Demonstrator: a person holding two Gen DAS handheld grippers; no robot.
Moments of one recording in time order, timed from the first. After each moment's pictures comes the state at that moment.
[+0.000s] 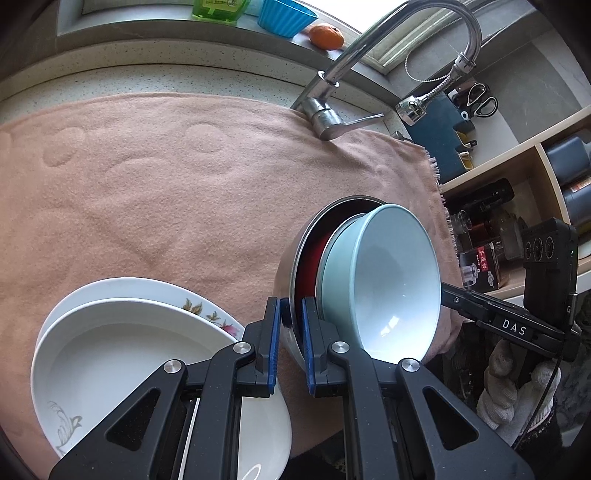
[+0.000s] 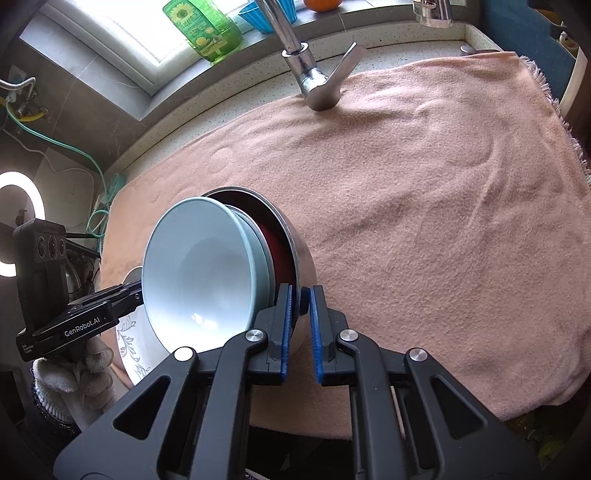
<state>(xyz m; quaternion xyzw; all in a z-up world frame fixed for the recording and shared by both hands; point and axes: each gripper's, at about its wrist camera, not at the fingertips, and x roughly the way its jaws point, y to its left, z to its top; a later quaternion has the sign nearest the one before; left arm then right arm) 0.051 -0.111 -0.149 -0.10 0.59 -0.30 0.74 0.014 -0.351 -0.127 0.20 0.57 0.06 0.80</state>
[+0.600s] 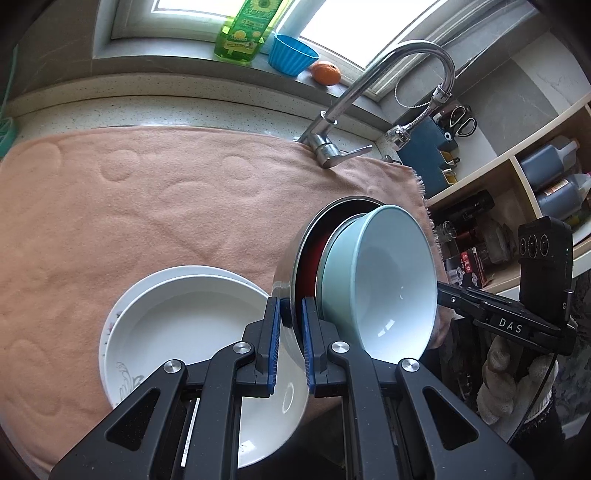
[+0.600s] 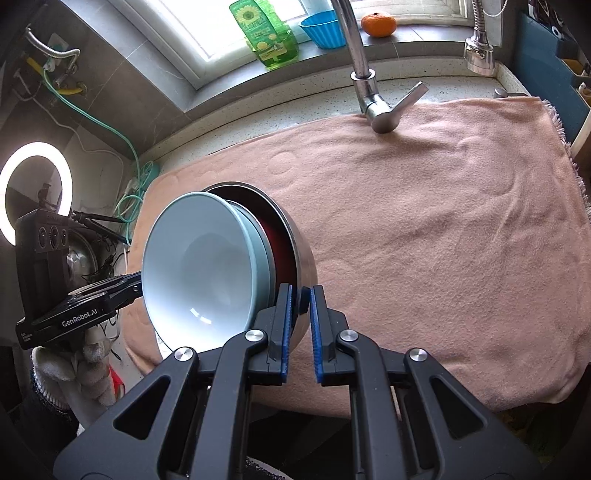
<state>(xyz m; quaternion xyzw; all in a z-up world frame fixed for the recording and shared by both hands) 0.029 -0.045 -0.102 -0.11 0.56 -0.29 0.77 -0.001 -0.286 -0.080 0.17 0.55 0.09 0.81</state>
